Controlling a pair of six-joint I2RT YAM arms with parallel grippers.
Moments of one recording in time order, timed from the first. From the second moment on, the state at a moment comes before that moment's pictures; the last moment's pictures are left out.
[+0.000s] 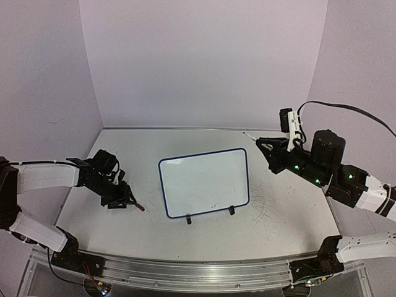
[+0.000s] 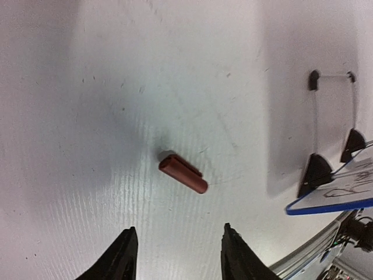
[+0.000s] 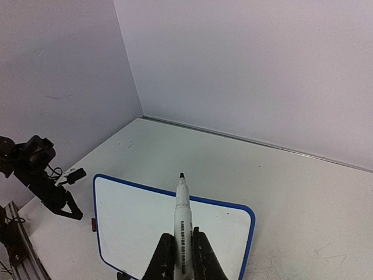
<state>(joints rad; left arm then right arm) -0.46 1.30 0.69 -0.51 0.28 -0.64 0.86 0.91 0.81 -0.03 0.22 0.20</state>
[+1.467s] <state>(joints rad) -0.46 1.21 0.58 0.22 0.60 -0.65 0.86 0.96 0.89 -0.21 0.32 0.42</state>
